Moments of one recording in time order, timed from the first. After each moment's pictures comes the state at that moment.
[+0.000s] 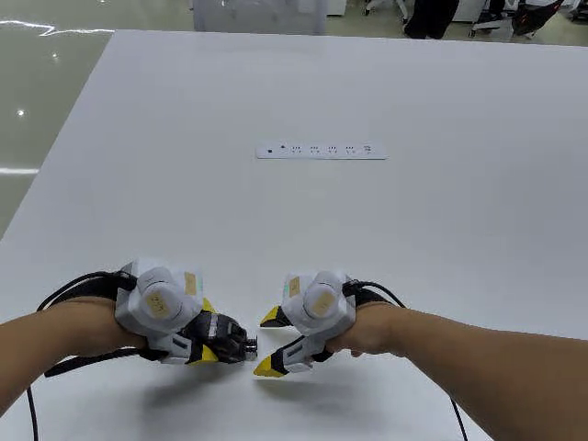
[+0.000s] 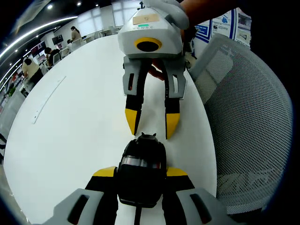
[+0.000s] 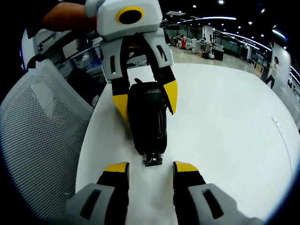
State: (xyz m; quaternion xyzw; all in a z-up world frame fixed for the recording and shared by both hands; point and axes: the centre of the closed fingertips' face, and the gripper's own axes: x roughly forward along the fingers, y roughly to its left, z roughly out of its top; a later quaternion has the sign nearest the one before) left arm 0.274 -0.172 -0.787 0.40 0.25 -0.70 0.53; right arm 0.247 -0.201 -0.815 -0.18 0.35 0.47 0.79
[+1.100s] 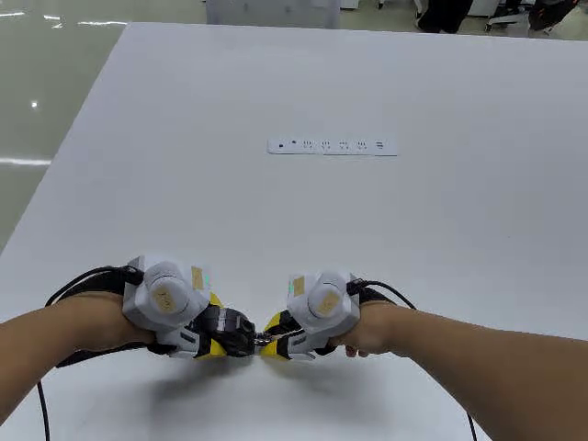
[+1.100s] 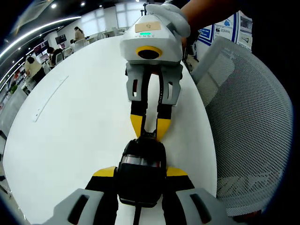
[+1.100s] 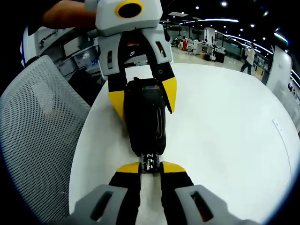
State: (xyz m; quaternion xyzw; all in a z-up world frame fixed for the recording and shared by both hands) left arm 0.275 -0.172 -0.787 0.39 0.25 -0.70 0.54; right arm 0.252 -0.200 -0.818 -0.19 0.35 0.47 0.79
